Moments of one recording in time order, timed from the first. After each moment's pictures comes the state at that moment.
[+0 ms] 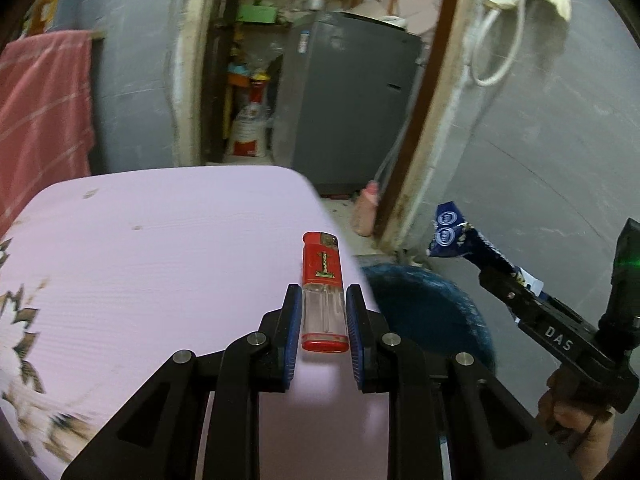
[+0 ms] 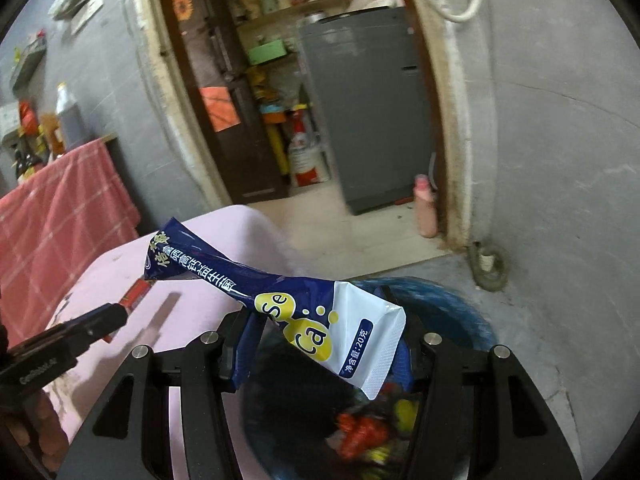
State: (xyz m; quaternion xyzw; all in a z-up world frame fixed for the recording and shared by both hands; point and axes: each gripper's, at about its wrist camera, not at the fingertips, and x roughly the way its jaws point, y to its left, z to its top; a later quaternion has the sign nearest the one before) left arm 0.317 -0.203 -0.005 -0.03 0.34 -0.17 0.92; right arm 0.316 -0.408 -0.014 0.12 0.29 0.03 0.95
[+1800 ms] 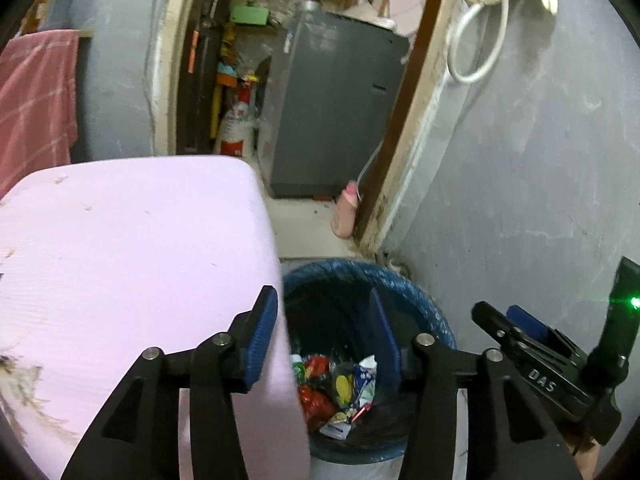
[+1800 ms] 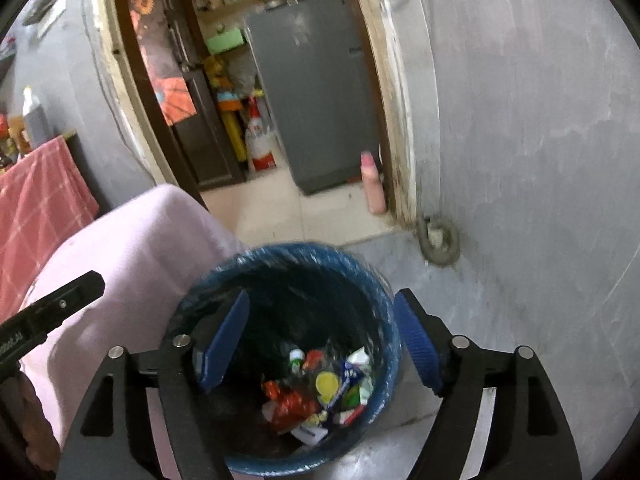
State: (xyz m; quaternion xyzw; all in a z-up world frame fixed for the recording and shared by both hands) left arm 0.308 -0.247 -0.015 -0.06 0.33 -0.17 0.93; right arm 0.283 -0.465 -0.029 0.11 0.30 -0.01 0.95
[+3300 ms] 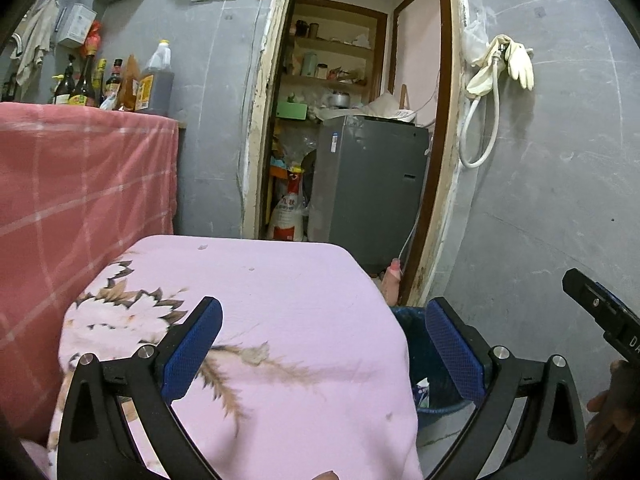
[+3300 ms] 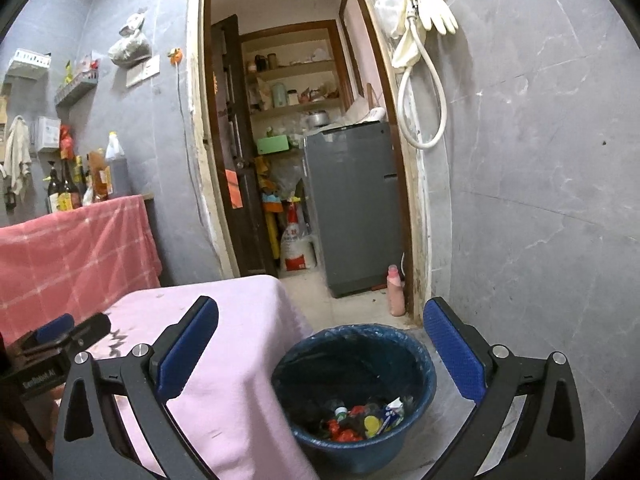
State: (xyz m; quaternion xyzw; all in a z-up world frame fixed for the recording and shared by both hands) left arm 0.150 -0.119 0.050 -0.04 0.17 -0.11 0.98; right arm 0.129 -0.361 0.066 0.08 0.12 -0.01 0.99
